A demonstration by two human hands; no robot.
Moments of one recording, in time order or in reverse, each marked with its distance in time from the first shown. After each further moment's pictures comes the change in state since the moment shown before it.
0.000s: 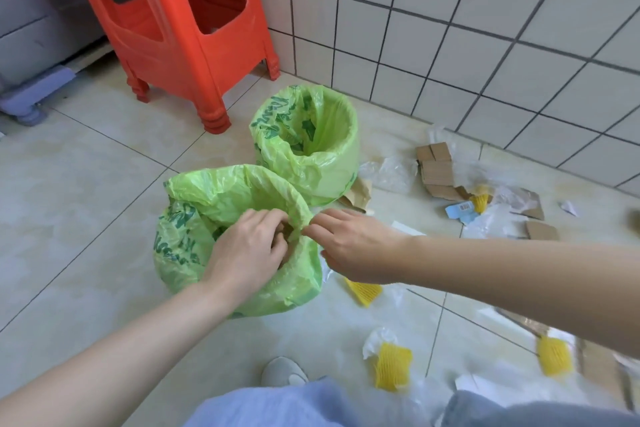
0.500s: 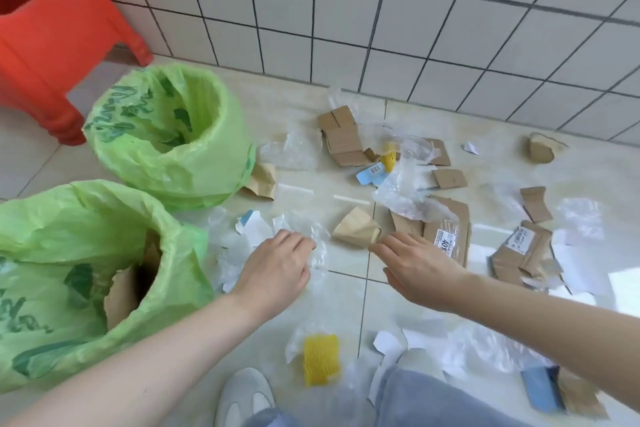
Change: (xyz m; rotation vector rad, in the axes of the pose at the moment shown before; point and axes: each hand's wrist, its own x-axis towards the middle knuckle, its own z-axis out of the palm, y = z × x) left_hand 0.040 0.124 0.158 0.023 -0.269 0.517; right_hand -0.239 0.066 0.088 -0.037 -0.140 0.554
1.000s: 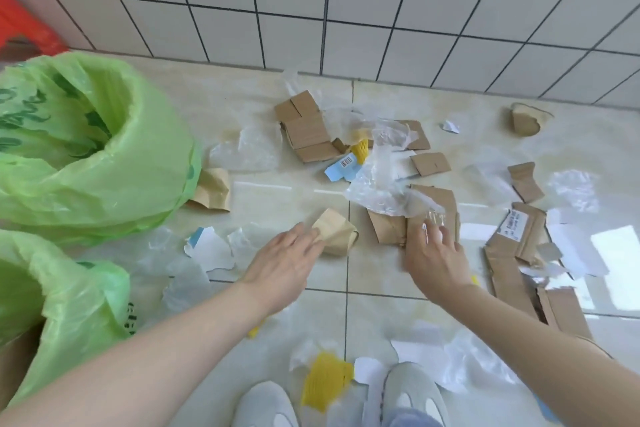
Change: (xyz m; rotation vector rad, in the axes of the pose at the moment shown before) left_hand 0.084 0.001 0.079 0.273 -0.211 0.216; right_hand -0.011 0.061 0.107 0.049 -0.212 0.819
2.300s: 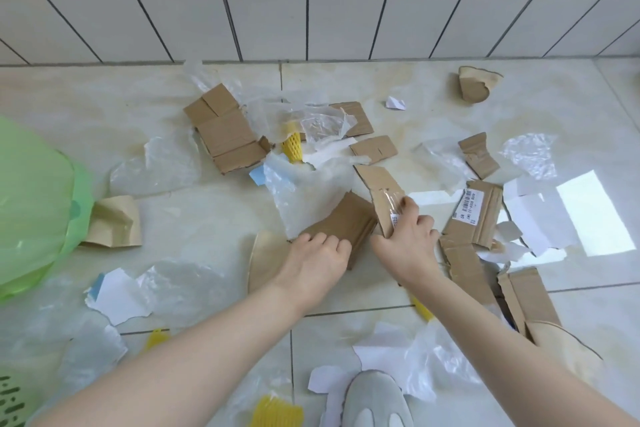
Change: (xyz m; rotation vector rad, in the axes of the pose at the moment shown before) left_hand 0.123 0.096 -0.001 0.043 0.009 0.190; right_hand 0.027 0.034 -0.021 0.885 -0.066 0.493
